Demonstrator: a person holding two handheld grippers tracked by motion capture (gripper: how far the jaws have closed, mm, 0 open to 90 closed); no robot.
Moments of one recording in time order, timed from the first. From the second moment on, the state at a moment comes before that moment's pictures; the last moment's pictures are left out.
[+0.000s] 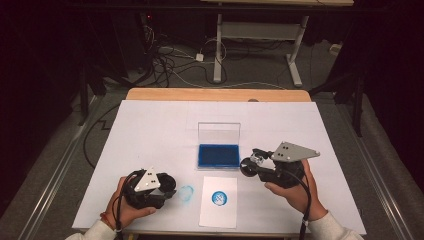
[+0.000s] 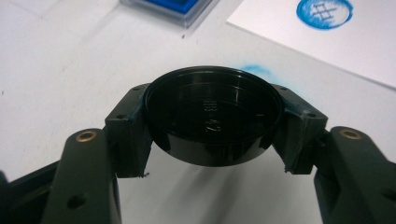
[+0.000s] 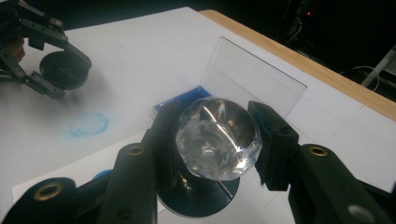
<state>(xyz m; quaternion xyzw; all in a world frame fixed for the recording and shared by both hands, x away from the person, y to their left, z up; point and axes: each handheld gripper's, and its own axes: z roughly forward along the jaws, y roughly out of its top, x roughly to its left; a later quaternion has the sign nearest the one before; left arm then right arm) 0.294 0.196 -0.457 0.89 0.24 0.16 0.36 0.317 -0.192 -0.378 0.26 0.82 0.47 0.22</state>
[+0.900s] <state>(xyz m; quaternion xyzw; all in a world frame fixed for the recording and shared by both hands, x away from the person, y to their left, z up) 0.298 0.130 -0.443 0.89 0.18 0.12 0.40 0.305 -0.143 -0.353 0.18 0.81 0.53 0.18</state>
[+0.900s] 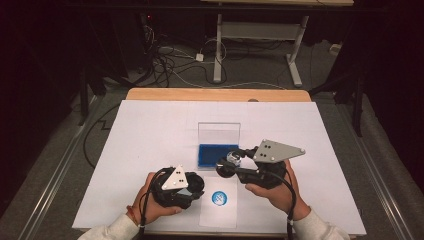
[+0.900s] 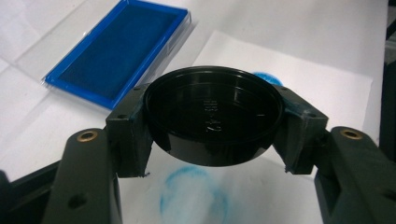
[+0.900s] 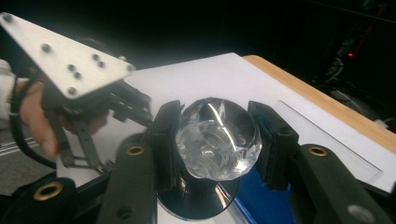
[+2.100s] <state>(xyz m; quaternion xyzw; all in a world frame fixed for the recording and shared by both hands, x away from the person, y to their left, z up) 0.289 0.110 -0.429 0.87 0.16 0.13 0.45 0.298 -0.104 -0.378 0.14 0.82 0.53 0.13</state>
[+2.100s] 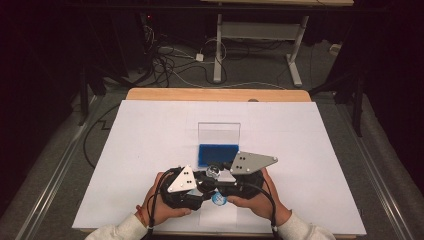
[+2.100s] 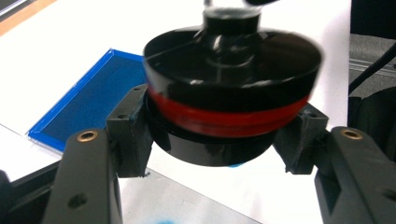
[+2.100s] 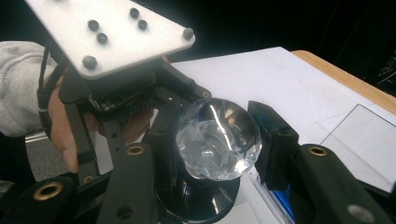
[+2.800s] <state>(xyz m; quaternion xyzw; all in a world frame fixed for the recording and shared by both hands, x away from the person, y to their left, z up) 0.289 0.110 -0.430 0.87 0.16 0.12 0.46 0.300 -0.105 -0.383 0.15 0.82 0.53 0.13</state>
